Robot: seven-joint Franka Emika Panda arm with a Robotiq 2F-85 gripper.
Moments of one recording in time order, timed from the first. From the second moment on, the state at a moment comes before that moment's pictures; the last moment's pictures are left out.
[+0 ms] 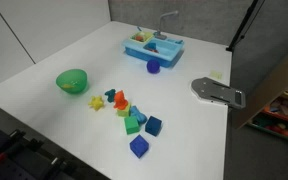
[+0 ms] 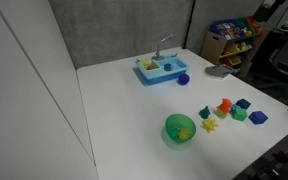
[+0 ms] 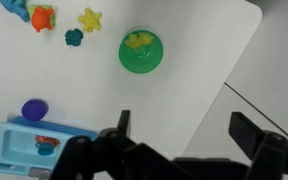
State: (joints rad) arm 0.17 -0.40 0.03 -2.16 0.18 1.91 -0.11
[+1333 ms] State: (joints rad) arm -0.01 -0.20 0.04 -2.27 -0.11 2.13 0.09
